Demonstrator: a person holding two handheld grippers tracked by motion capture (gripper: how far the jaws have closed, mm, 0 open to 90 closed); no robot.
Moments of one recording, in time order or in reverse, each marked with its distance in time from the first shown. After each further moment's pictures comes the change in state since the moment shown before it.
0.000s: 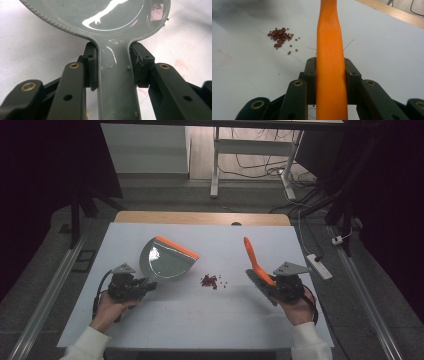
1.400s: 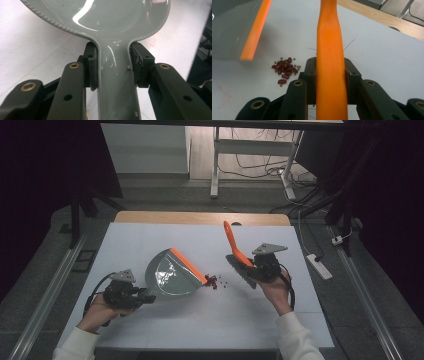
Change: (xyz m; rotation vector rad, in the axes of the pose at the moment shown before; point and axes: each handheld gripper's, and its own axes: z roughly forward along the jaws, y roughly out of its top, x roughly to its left) left arm -0.013 -0.001 -0.014 0.164 -0.167 0.214; right arm 0.000 0.050 0.059 -0.040 0.092 0.017
